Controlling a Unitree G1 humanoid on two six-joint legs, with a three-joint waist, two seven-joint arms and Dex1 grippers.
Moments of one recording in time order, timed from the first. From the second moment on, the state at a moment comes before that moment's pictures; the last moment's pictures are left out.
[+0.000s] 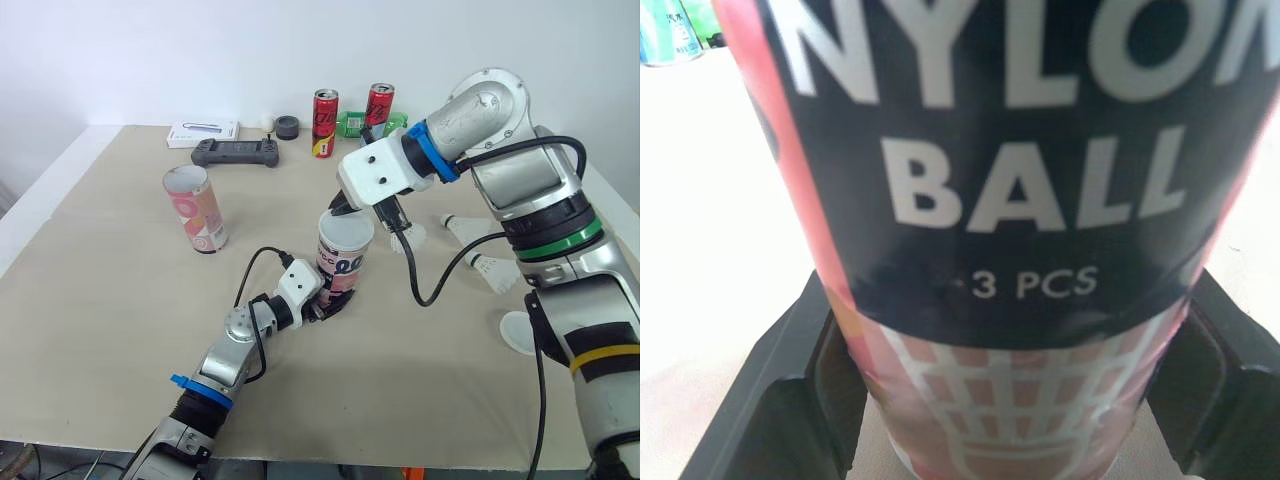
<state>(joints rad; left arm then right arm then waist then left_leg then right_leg) -0.37 0.13 -0.30 0.20 -0.08 0.02 -0.59 -1.31 -0.64 0.46 0.23 -0.12 0.00 1.54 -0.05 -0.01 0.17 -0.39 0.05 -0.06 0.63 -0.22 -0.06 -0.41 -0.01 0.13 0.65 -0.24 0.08</state>
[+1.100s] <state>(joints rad) -0.36 0.13 -0.30 0.18 -0.08 0.04 -0.59 -1.27 -0.59 0.45 0.24 -0.14 0.02 1.52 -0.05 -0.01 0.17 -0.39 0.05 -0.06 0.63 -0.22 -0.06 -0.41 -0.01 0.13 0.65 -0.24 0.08</state>
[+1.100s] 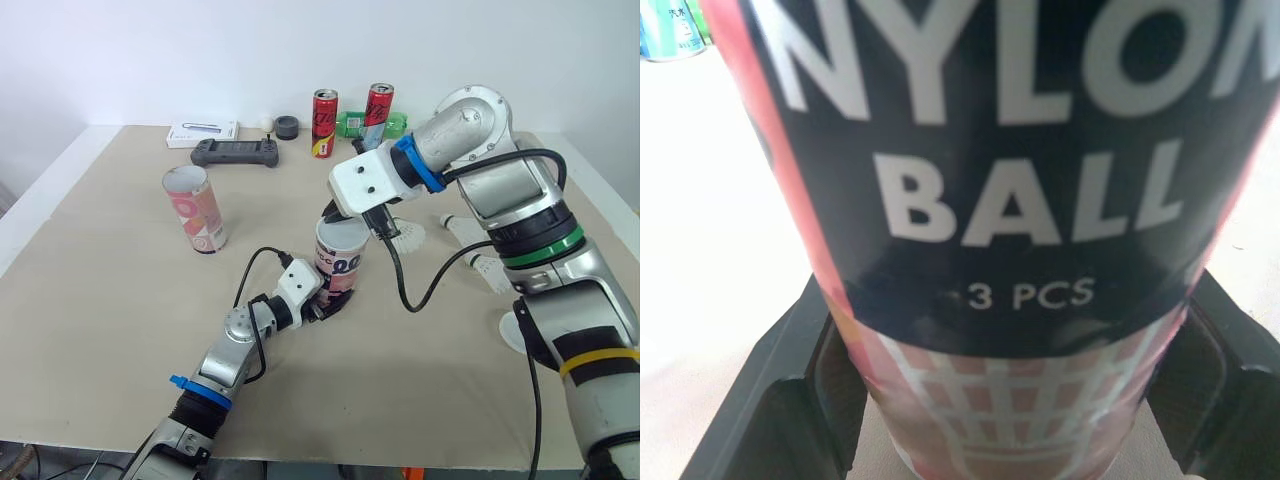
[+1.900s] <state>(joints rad) -0.37 0.13 -0.30 0.19 -0.08 0.04 -0.60 -1.37 -0.57 0.39 0.31 -0.08 0.03 1.48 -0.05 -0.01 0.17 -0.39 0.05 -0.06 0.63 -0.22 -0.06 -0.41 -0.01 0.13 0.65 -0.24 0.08</state>
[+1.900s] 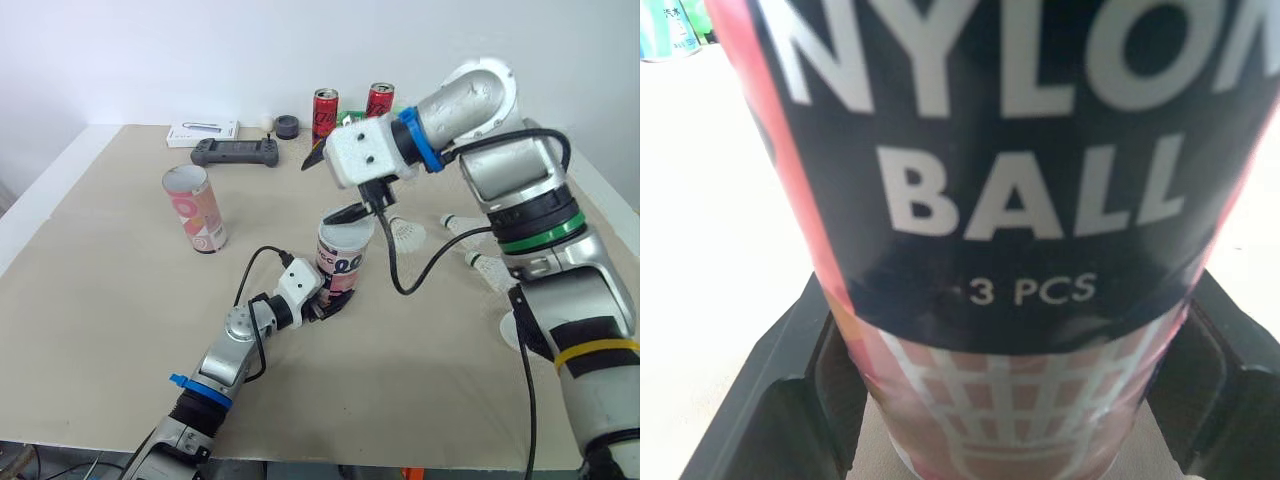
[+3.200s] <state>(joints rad) -0.37 0.13 -0.30 0.19 -0.08 0.04 -0.60 -1.23 -0.65 0.44 0.19 -0.01 0.12 1.57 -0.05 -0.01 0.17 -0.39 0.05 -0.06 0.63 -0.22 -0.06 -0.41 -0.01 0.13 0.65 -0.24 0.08</state>
